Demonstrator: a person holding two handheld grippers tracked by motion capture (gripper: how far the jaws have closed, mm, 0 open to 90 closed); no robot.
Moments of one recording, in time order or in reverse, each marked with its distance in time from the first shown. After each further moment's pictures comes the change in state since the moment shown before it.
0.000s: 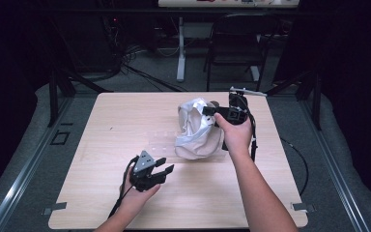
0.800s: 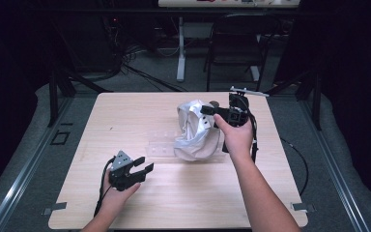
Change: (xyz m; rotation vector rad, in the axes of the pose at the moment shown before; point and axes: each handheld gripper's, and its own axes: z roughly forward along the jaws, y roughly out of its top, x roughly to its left) left arm 0.048 -0.025 -0.021 -0.023 0.056 -0.104; right arm 0.017 -0.005 -0.016 -0.036 0.013 -0.068
